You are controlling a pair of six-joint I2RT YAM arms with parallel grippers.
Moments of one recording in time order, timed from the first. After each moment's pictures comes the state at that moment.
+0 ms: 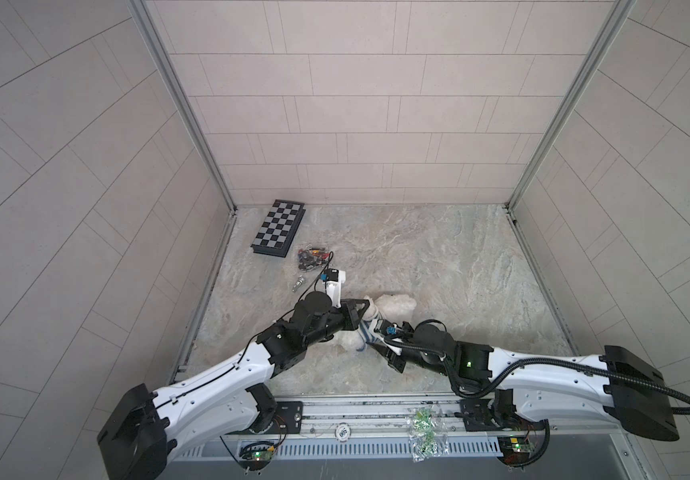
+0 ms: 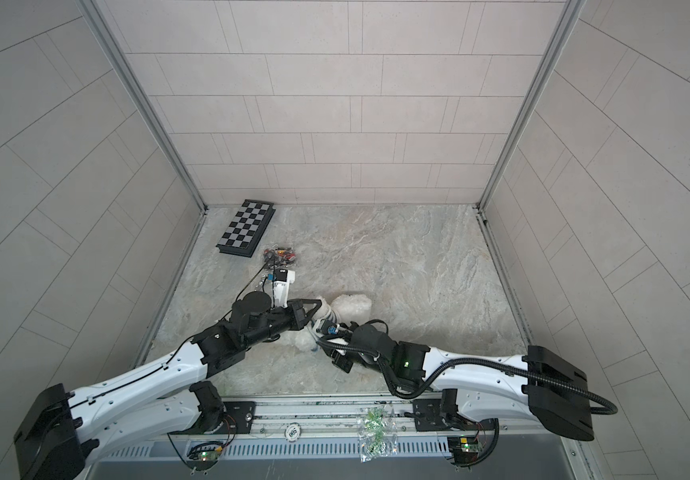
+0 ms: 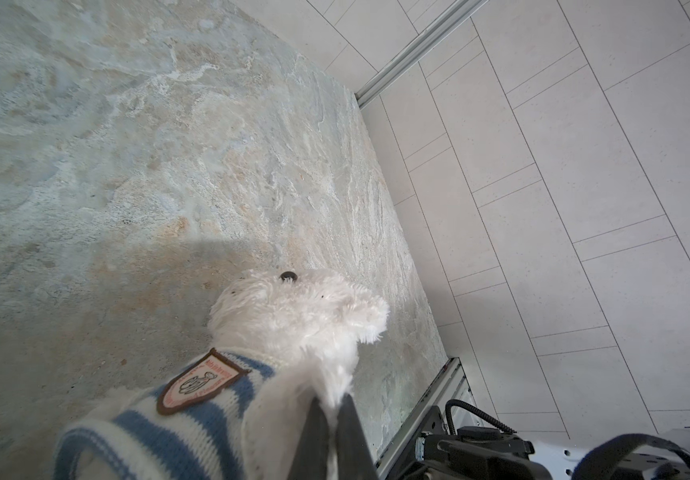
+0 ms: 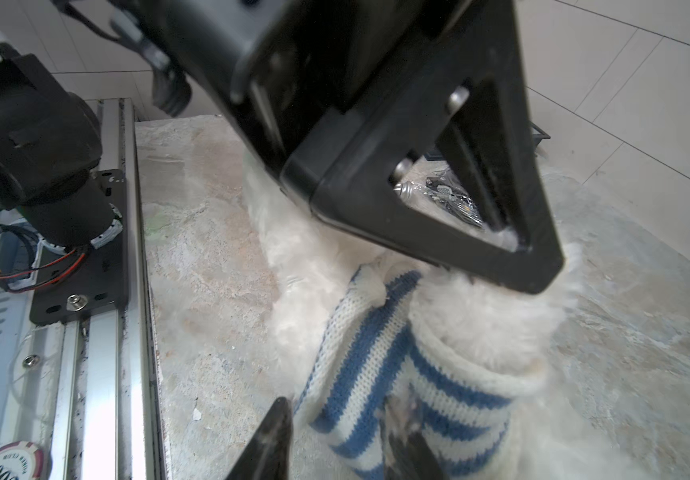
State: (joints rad) left arm -0.83 0.96 0.52 0.08 0.09 -0.87; right arm 1.17 1.13 0.50 0.25 0.16 -0.07
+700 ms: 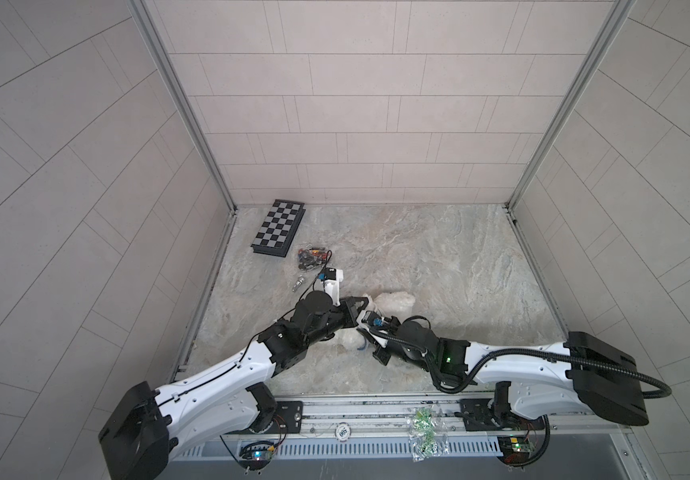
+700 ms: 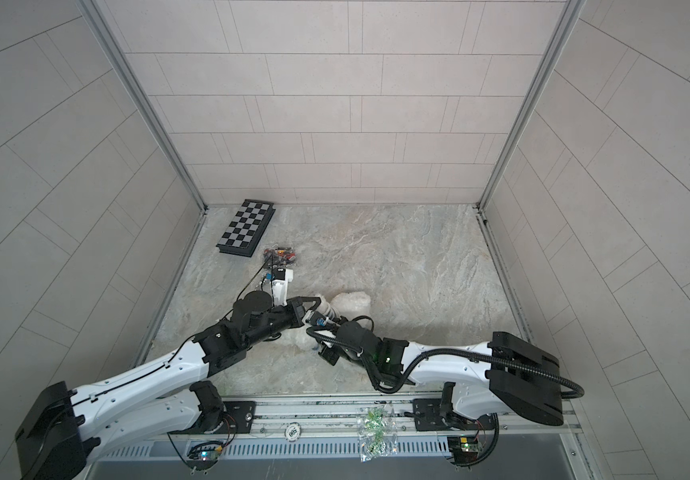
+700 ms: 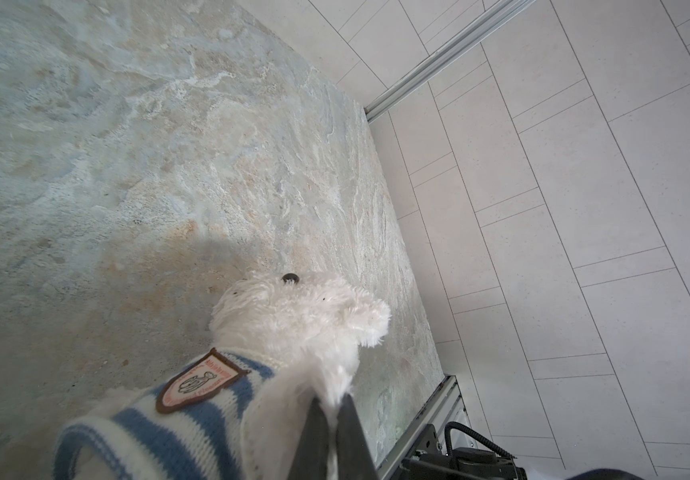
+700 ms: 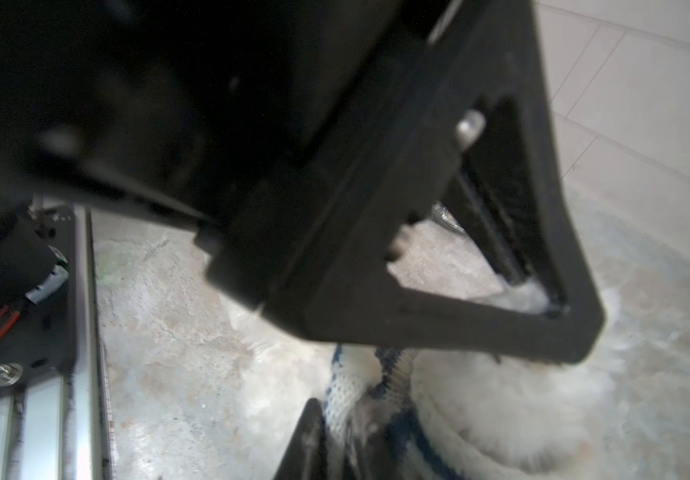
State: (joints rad) left arm -0.83 0.97 0.52 0.09 0.05 -0.92; right arm 1.17 1.30 0.55 0.39 0.21 -0.02
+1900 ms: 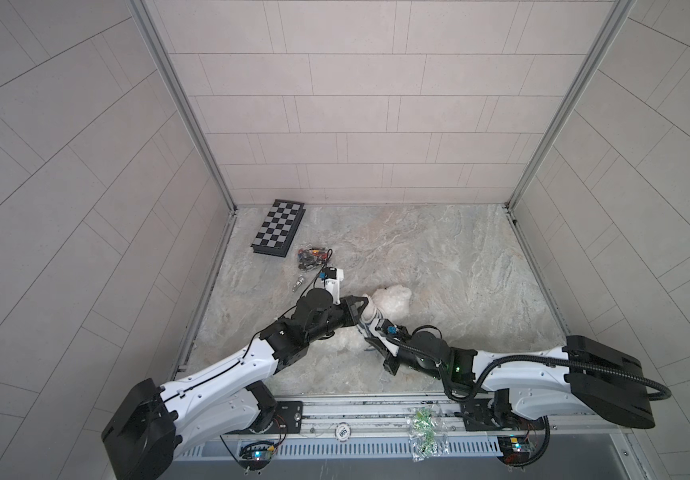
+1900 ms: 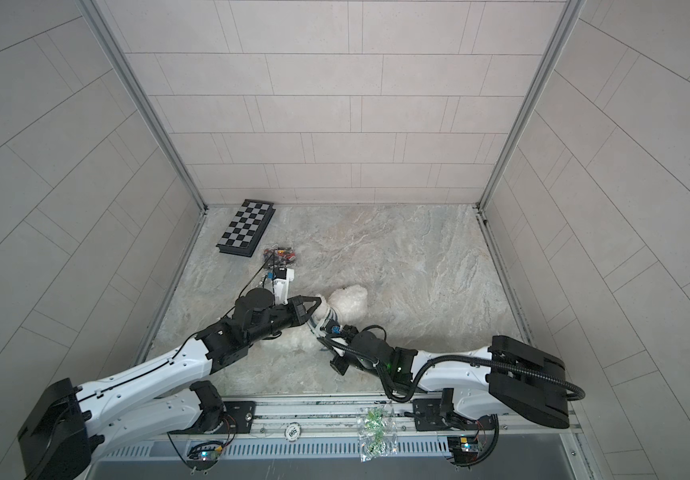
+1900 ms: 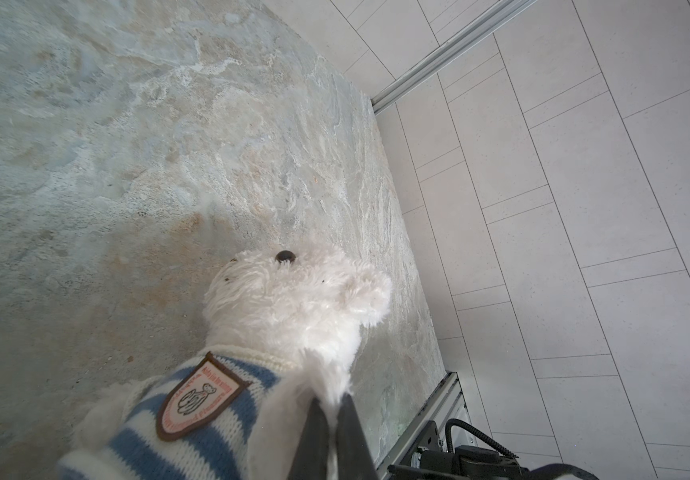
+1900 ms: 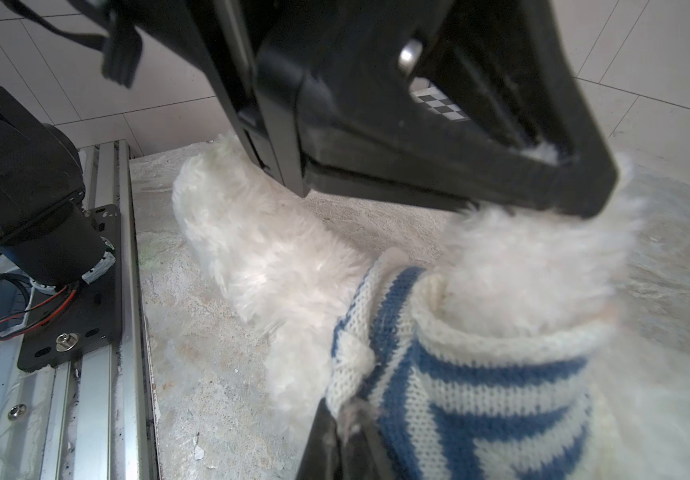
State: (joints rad) left arm -0.79 1.00 0.52 0.10 0.08 -0.92; right arm 1.16 1.27 0.37 0.57 0.14 0.07
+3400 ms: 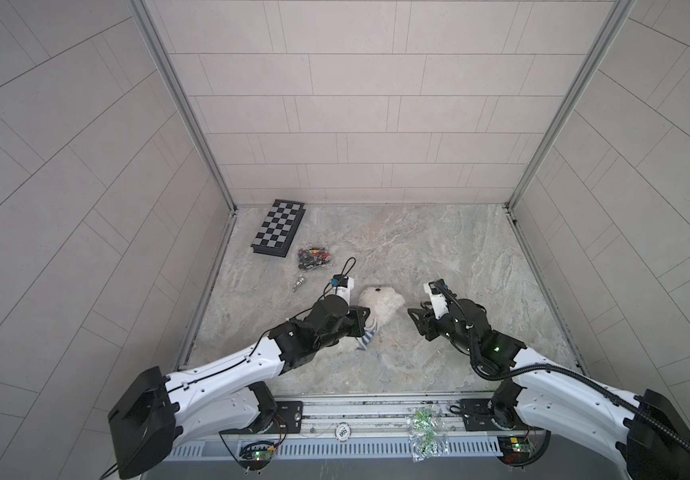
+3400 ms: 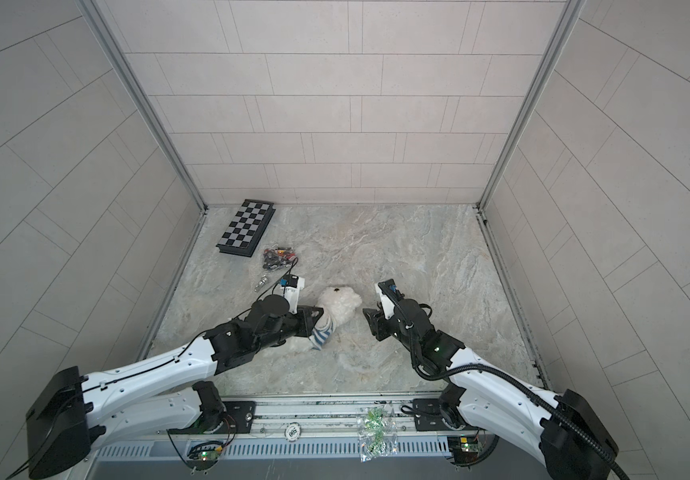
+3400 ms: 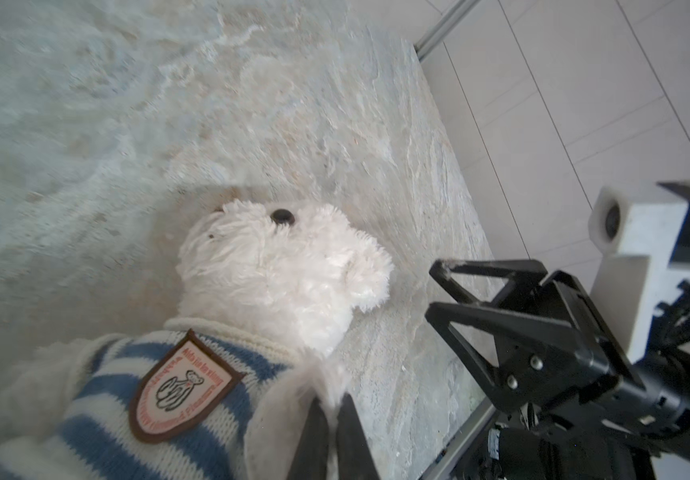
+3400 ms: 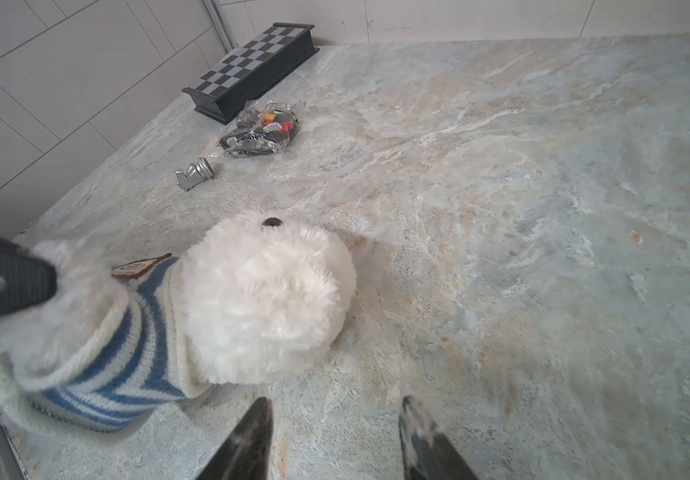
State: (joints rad) left arm -0.96 1.07 0.57 -0.06 -0.07 -0.82; right arm 0.68 0.89 0.35 0.05 0.03 0.31
